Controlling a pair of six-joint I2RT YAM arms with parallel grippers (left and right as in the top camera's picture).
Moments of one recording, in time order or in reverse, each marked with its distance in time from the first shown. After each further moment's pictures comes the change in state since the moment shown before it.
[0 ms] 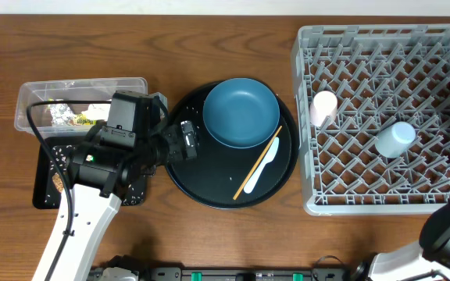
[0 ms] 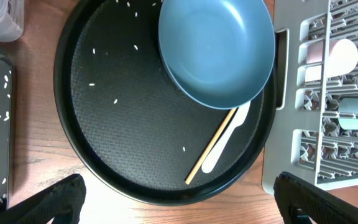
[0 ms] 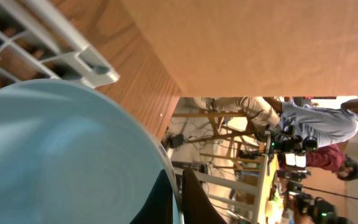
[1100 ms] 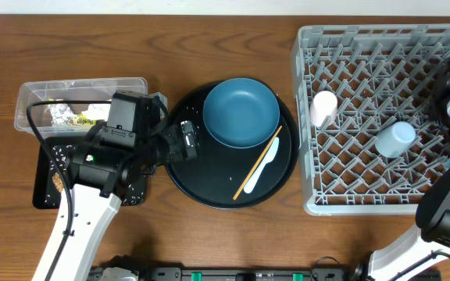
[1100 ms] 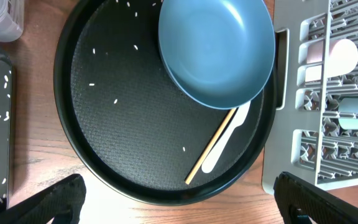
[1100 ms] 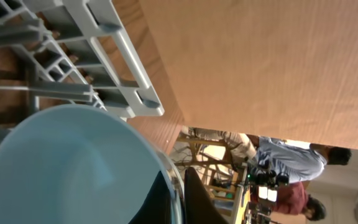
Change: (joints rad) left arm 0.000 0.000 0.000 0.000 0.000 0.000; right arm 0.132 0.126 -0.002 0.122 0.061 -0.089
